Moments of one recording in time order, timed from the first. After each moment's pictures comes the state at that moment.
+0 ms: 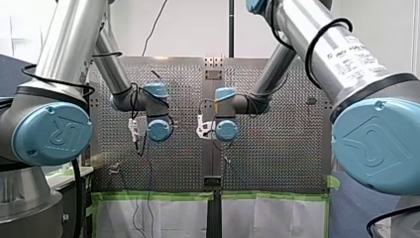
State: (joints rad) left arm -0.44 -1.83 -2.23 -2.03 -2.15 -1.62; right arm 2.36 -0.93 1.63 -0.68 1.90 1.52
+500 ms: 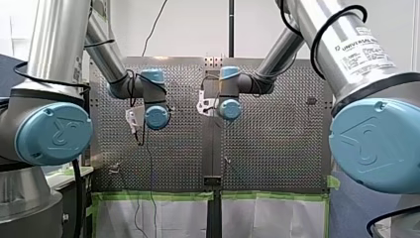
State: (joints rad) left arm -0.42 -1.71 -2.22 -2.15 -2.18 -1.73; right arm 2.33 -1.06 1.58 -0.64 1.78 1.61
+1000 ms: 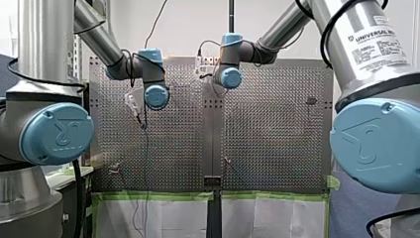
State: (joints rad) left arm -0.40 -1.57 -2.13 -2.28 -2.17 -1.82; right arm 2.34 -1.20 1.47 -0.55 1.64 1.61
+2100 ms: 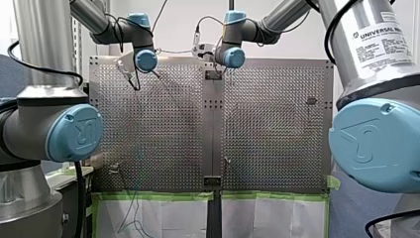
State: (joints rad) left arm -0.20 -1.45 -1.90 -2.47 -2.08 -1.91; right arm 2.32 -1.24 1.35 -0.48 1.42 1.62
